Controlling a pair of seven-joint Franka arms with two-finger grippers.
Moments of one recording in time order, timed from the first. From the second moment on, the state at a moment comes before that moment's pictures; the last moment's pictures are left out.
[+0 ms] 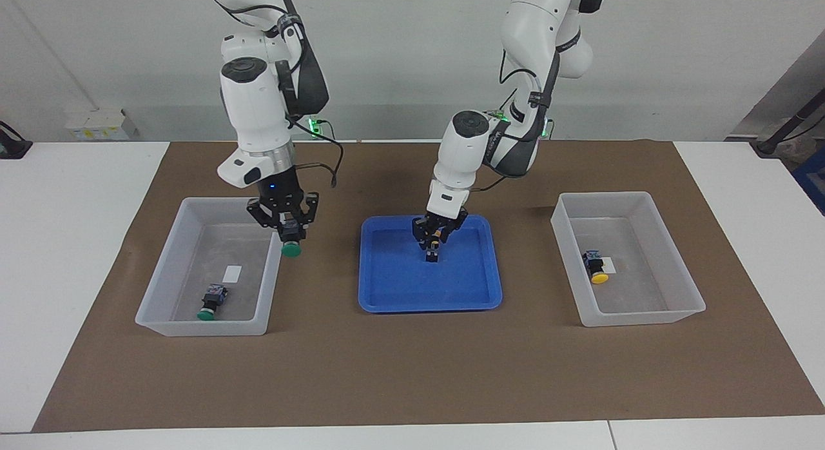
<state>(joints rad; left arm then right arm) -0.54 0.29 -0.12 -2.01 -0.02 2.54 -1.01 0.13 -0.01 0.04 -2.10 -0.04 2.38 0.15</state>
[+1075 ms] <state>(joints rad) -0.55 0.32 -0.12 -2.02 0.01 2.54 -0.88 -0.10 0.23 0.04 -2.04 -0.04 2.55 0.00</state>
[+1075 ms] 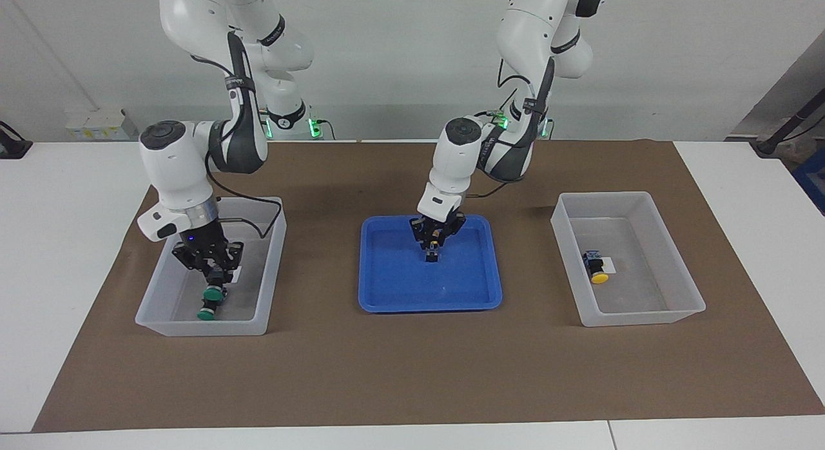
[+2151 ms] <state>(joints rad) -0.47 0.22 -0.04 -1.92 0.02 2.31 -0.85 -0.10 0.35 0.05 -2.00 -0.04 2.61 0.00</state>
